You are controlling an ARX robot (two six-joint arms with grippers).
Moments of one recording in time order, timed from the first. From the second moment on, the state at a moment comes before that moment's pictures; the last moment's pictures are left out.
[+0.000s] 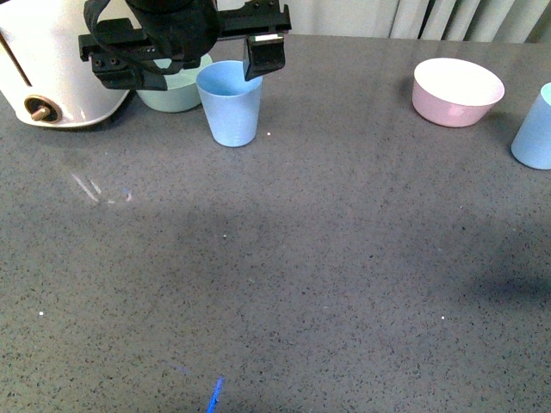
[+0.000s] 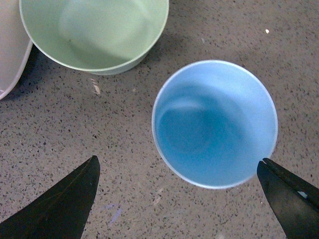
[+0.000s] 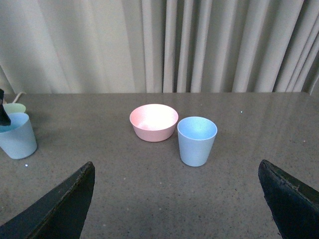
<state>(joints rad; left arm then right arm) -0.45 2.14 1.52 -0.30 -0.23 -0.49 0.00 0.00 0.02 0.00 0.00 0.00</state>
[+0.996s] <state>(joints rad) -0.46 2.30 1.74 -0.55 -0.32 -0.68 0.00 0.00 0.02 0.00 0.00 0.00</state>
